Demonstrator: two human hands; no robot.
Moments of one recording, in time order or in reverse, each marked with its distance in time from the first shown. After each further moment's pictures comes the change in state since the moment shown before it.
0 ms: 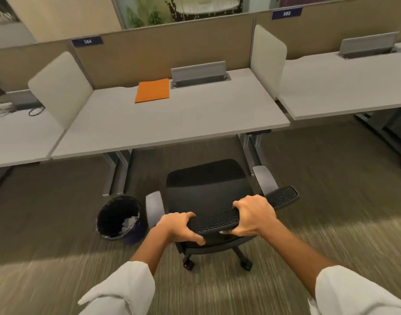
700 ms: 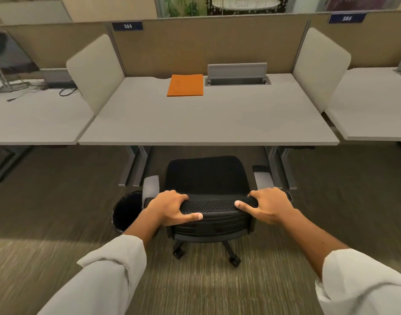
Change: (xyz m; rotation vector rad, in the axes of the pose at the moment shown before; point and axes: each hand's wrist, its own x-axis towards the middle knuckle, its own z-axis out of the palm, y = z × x) left_hand 0.011 -0.150 -0.079 0.100 0.397 0.146; right_hand 0.137 -0.044 -0.002 0.012 -0.016 -0.053
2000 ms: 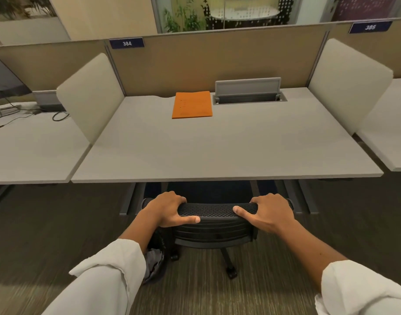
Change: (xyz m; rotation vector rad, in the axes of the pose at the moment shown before) left_hand 0.146 -0.153 -0.066 0.022 0.025 0.073; right_hand 0.202 -0.021 0.008 0.060 0.063 0.150
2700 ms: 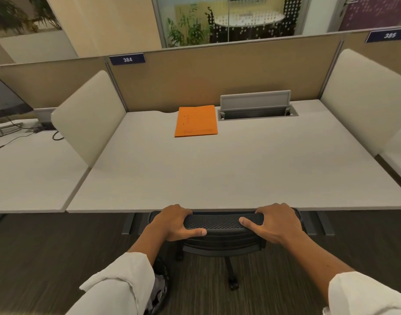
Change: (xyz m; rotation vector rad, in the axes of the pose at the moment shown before) left_hand 0.098 -0.049 -0.017 -0.038 0.060 -0.009; right_hand 0.115 0.030 -0.001 -0.059 0.044 -0.016
